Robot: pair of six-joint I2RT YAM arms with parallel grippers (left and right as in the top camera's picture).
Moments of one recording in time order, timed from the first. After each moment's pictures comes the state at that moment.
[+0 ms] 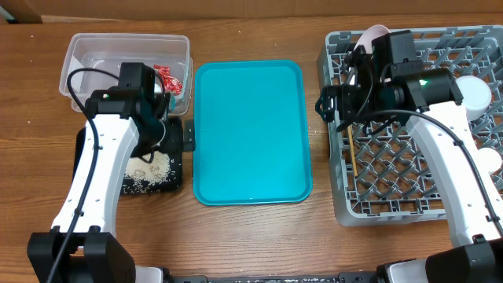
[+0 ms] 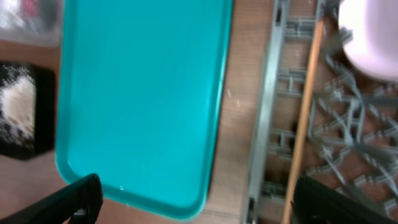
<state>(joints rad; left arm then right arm) -0.02 1.59 1.35 -1.22 0.15 -0.12 0.18 1.59 1.54 -1.13 -0.27 0.12</state>
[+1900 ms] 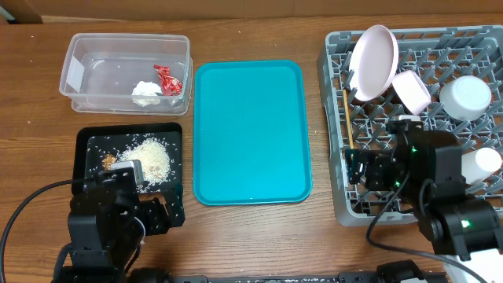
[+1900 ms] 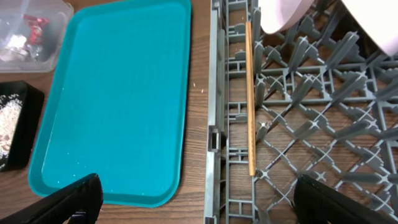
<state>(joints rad) -0.01 0.57 0.92 -1.10 0.15 -0.26 0.17 0.88 0.97 -0.93 -0.12 0.22</state>
